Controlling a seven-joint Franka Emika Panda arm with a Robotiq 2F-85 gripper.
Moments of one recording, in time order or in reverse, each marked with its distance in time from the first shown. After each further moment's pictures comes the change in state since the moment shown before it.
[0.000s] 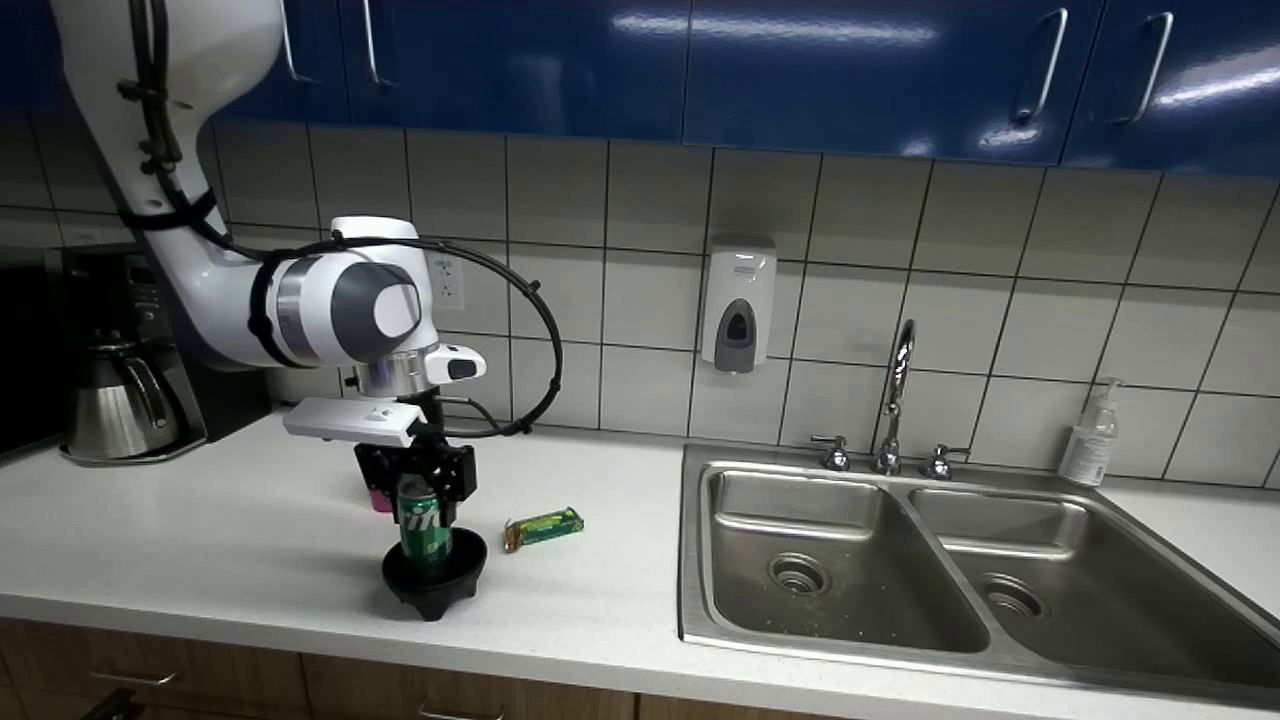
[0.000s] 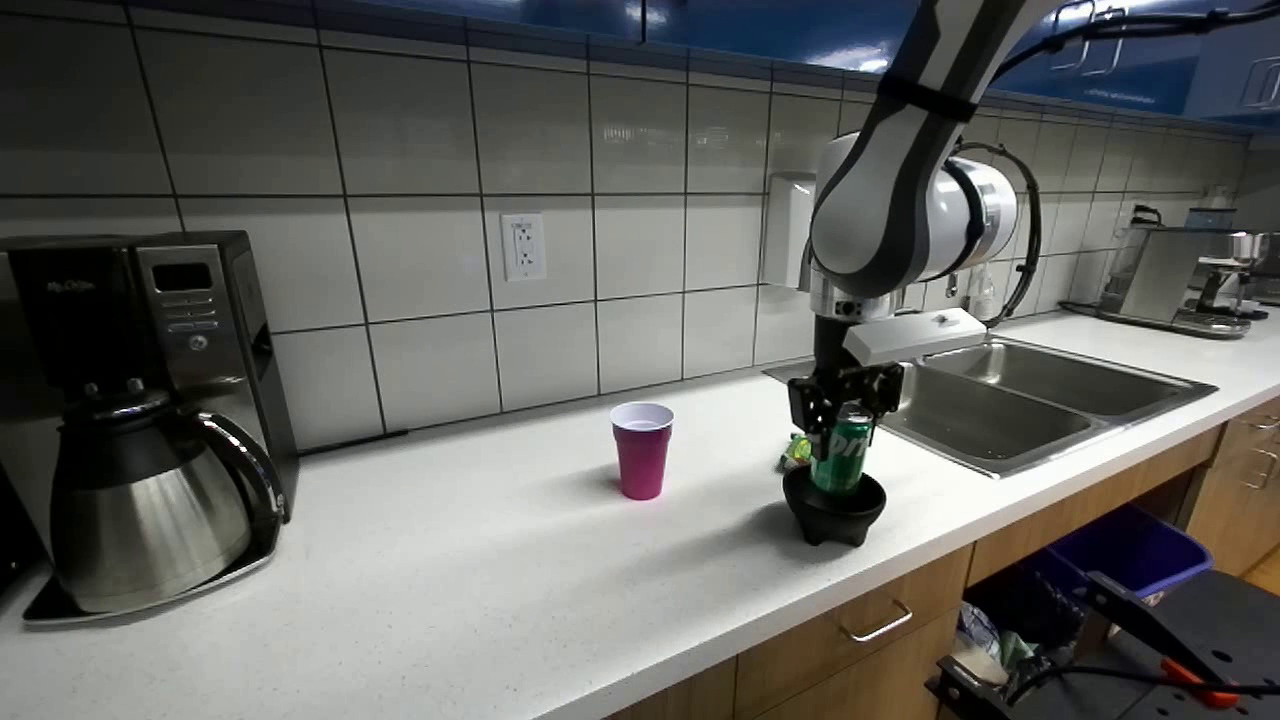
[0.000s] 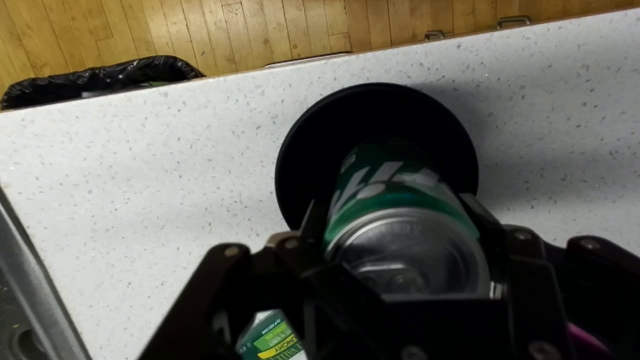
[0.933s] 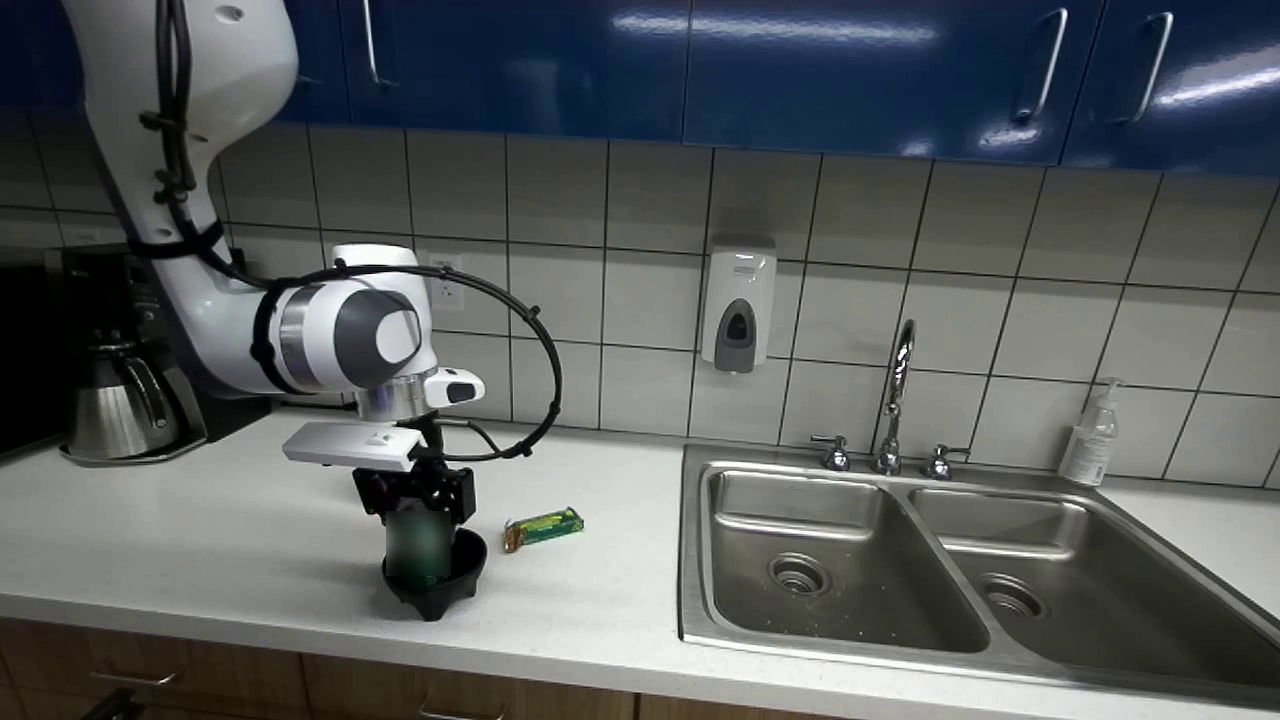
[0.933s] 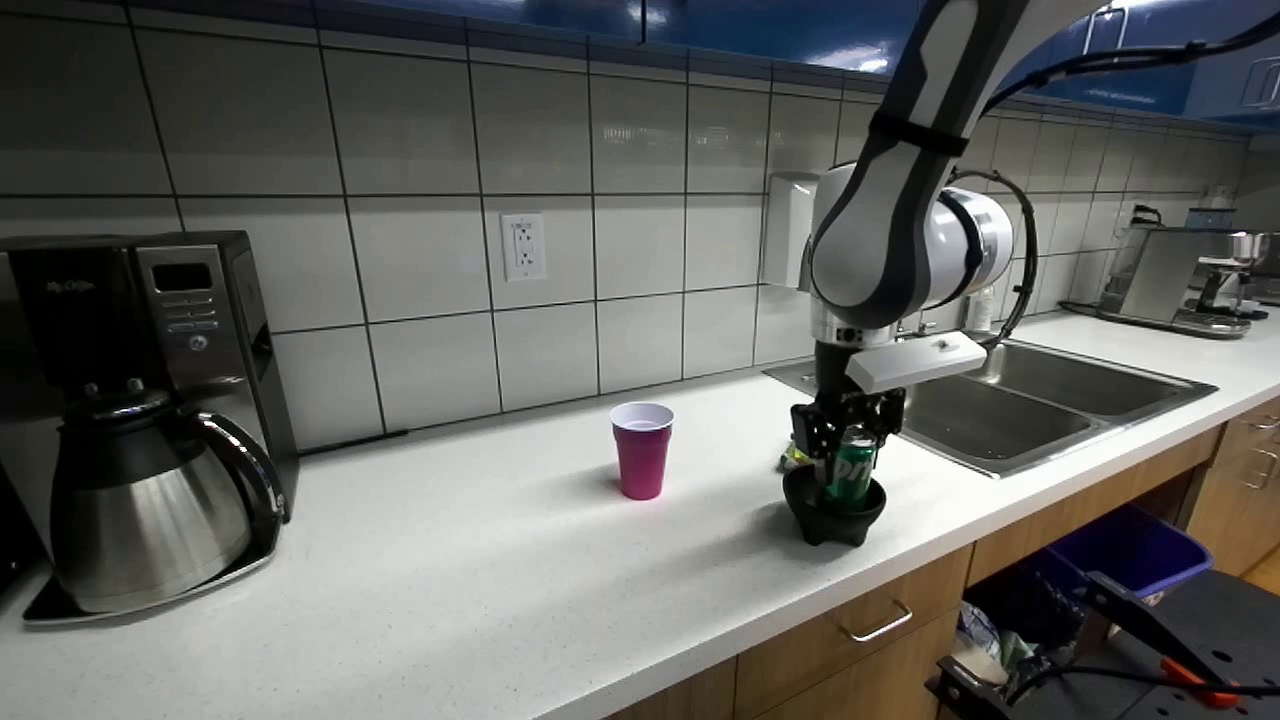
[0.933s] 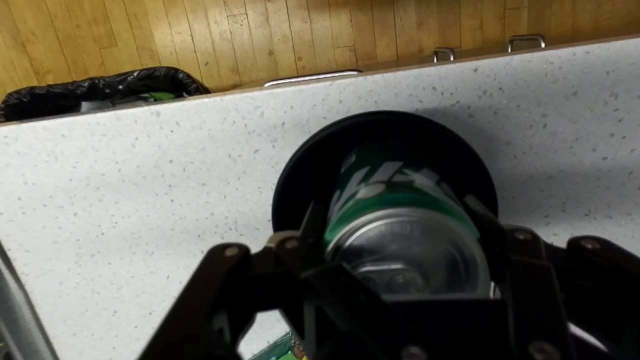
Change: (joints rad) arm 0.029 0.066 -0.029 0.002 -0.013 0.036 0.000
